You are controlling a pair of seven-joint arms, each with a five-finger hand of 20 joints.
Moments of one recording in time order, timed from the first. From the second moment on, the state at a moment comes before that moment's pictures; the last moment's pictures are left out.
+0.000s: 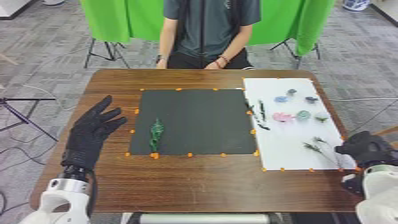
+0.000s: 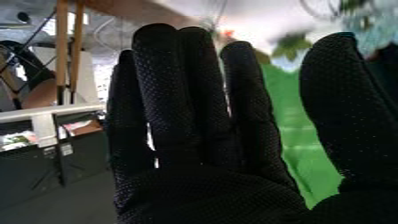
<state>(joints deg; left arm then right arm) 126.2 -53.1 -90.8 -124.9 42.7 15.3 17.3 -125.2 -40.2 97.7 -118.8 -118.9 5.9 45.8</state>
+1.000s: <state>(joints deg) 126.0 -53.4 -91.0 -124.9 42.7 15.3 16.5 -115.7 -35.9 82.8 -113.0 -135.7 3.3 47.2</state>
